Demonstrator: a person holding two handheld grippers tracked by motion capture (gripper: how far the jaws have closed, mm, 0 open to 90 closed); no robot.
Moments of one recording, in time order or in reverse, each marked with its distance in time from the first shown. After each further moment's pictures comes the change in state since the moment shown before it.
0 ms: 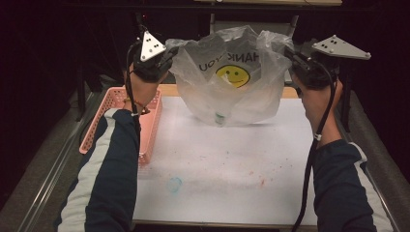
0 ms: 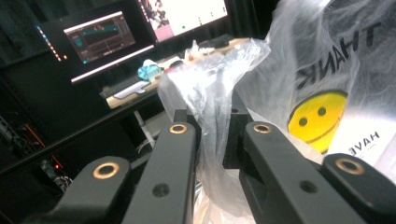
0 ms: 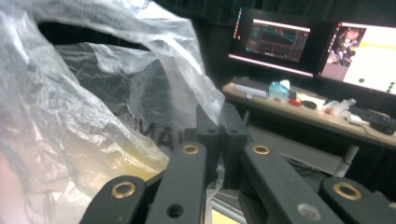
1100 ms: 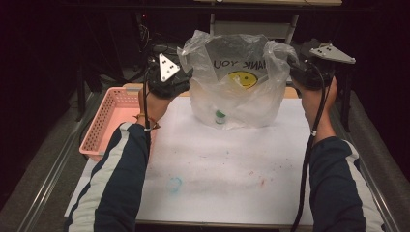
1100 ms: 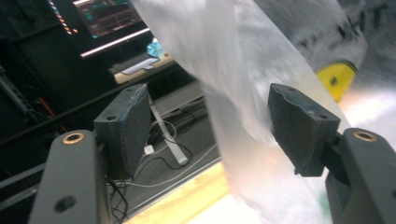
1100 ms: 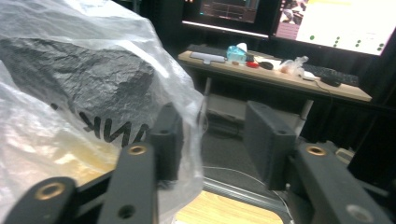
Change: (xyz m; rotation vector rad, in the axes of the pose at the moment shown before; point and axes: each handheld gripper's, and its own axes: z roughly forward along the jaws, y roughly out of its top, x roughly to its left) left arm -0.040 -0.048 0.023 0.056 0.063 -0.026; right arm -0.034 -0.046 0.034 0.105 -0.184 0.052
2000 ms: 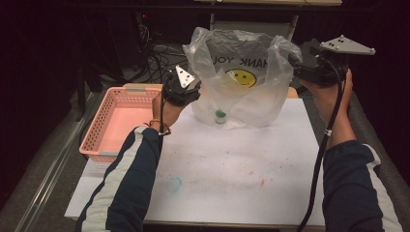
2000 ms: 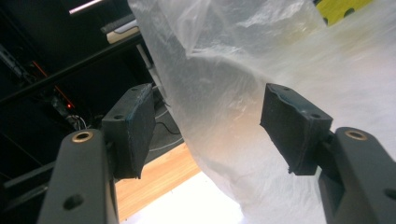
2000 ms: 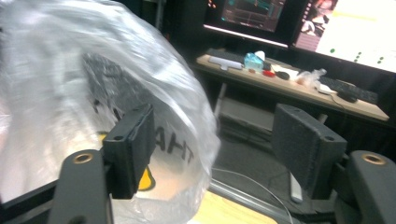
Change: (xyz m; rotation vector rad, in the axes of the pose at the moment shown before) left arm -0.023 -0.019 0.036 0.165 0.040 0.007; right arm -0.003 0.028 -0.032 0.007 0.076 -0.059
